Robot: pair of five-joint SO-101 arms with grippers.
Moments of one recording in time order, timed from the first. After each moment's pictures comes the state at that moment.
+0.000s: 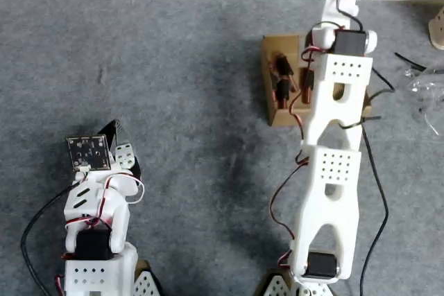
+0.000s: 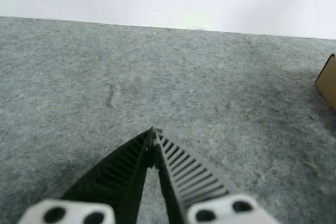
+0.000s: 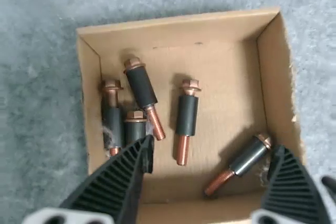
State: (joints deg) left arm -6.5 -103.7 96.0 33.9 7.0; right arm 0.4 57.5 -94.5 99.5 5.3
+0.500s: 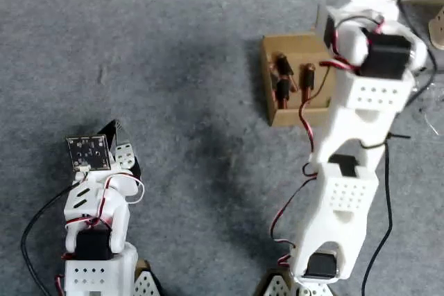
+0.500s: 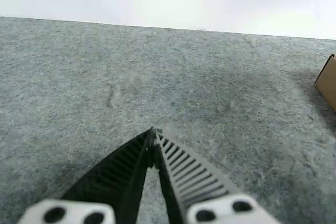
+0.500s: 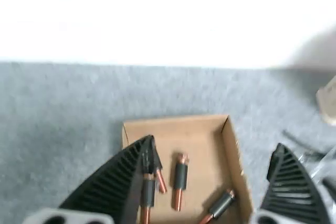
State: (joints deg) left arm -6.5 -103.7 96.0 33.9 7.0; right arm -0.4 30.6 -95.1 99.9 5.3
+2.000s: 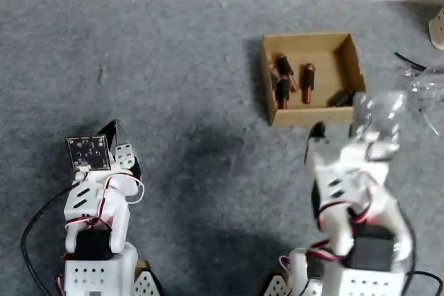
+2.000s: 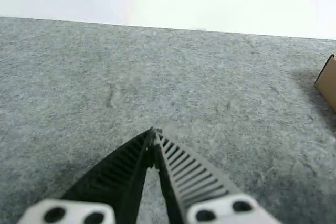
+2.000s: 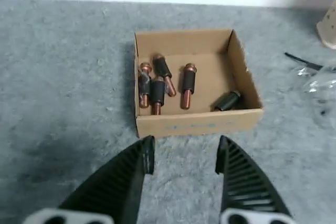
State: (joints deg) left arm -6.5 -103.7 96.0 33.9 7.0; right arm -0.5 -76.3 47.8 65.0 5.2
